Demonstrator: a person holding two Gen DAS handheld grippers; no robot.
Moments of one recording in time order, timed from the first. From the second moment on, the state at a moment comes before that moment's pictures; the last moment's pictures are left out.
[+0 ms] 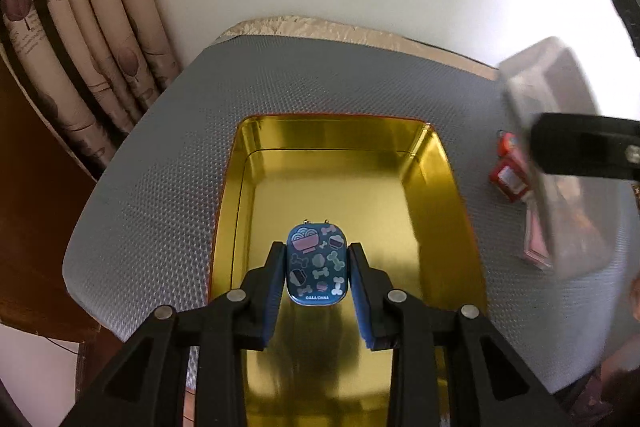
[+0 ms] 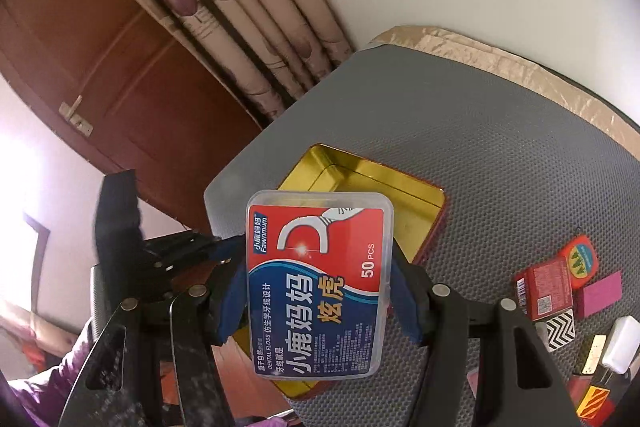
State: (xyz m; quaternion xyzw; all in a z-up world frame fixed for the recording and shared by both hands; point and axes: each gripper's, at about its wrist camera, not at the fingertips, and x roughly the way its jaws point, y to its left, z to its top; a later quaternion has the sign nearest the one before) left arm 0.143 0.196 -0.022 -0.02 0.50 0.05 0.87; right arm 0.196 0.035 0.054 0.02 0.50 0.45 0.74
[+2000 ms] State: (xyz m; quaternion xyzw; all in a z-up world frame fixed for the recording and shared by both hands) left arm 0.002 0.176 0.007 -0.06 0.46 0.06 0.89; right arm 0.114 -0.058 0.036 0.07 0.39 0.26 0.88
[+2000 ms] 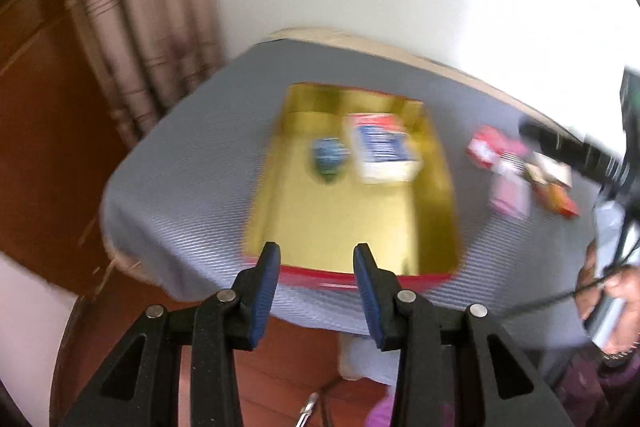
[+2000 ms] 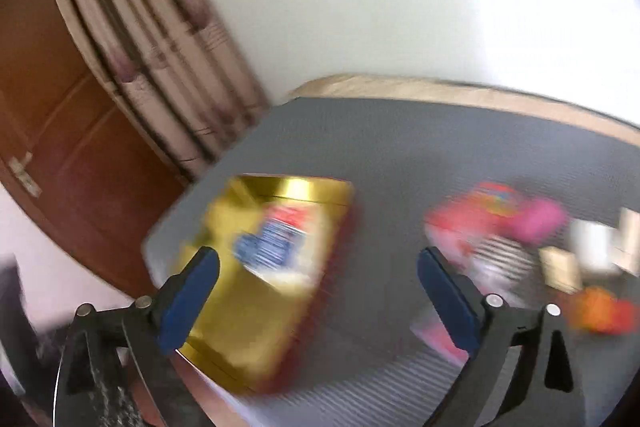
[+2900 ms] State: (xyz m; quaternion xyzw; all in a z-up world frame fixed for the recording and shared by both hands) left arm 0.184 -0.033 -0.068 0.06 0.56 -0.14 0.82; right arm 0.051 -0.356 -0.031 0.09 0.40 0.03 0.91
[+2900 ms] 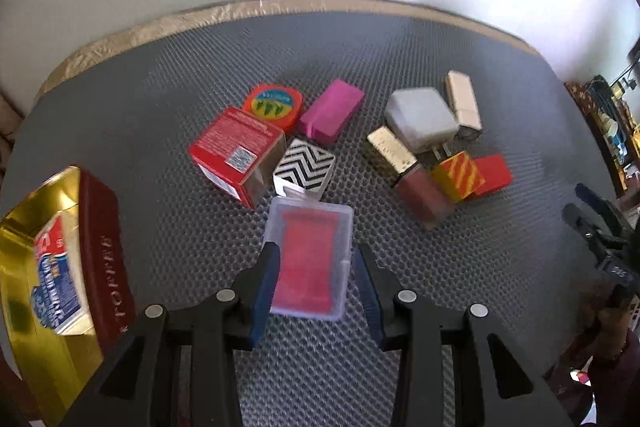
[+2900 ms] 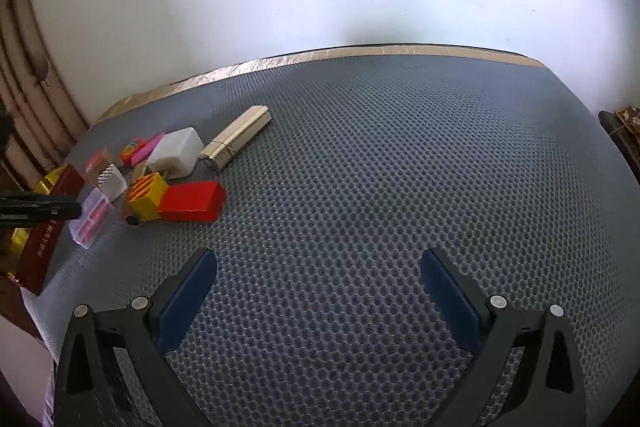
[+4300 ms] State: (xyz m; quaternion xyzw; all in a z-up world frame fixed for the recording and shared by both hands) left arm 0.113 -0.007 -0.061 -0.06 0.56 -0.16 0.81; right arm 0.091 -0.274 -0.004 -0.09 0.41 0.25 0.87
